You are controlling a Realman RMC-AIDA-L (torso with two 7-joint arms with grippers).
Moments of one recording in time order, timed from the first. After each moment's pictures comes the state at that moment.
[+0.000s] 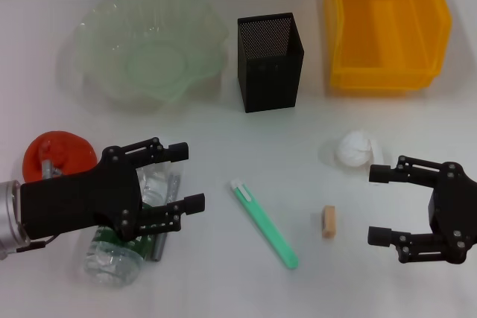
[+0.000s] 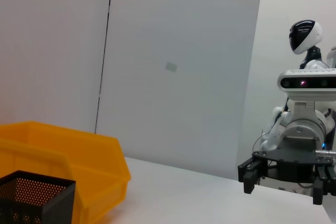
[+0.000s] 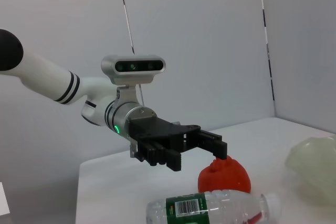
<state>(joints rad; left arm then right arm) -0.34 -2.07 0.83 0.54 1.78 1.77 -1.02 0.33 2.08 -0.59 -0.68 -2.04 -1.94 1.06</state>
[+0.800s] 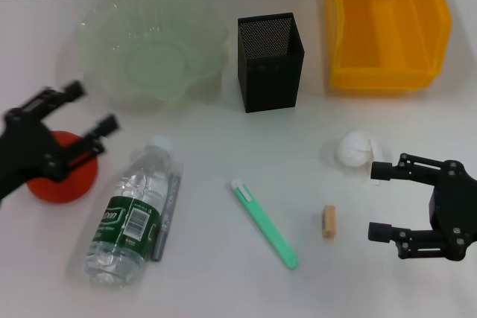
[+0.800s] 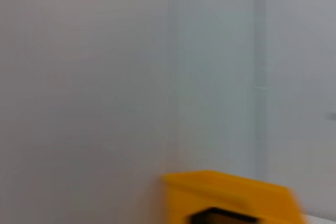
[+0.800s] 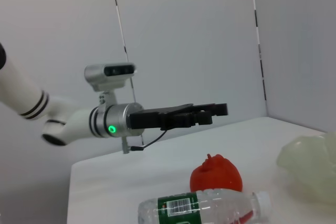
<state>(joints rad) -0.26 -2.07 0.55 0.44 1.66 1.68 -0.86 0.33 2.08 -0.58 -0.67 -2.04 -1.92 1.06</state>
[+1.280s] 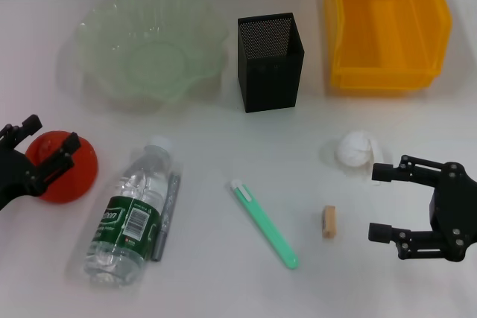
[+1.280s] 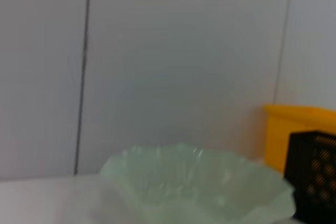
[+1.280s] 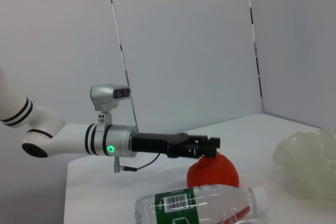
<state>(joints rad) -0.22 -2.07 0.44 0.32 1.66 1.43 -0.77 0.32 2.08 -0.59 -0.67 -2.03 -1.91 1.06</state>
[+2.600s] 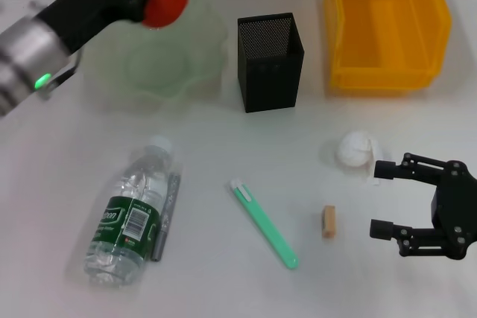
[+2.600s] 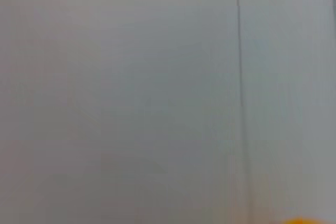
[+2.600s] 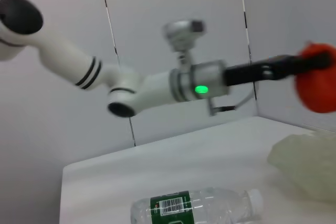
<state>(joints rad) -0.69 -2.08 0.49 0.26 1.52 1.27 -0.76 0.32 2.08 -0.58 -0.67 -2.03 -1.91 1.06</state>
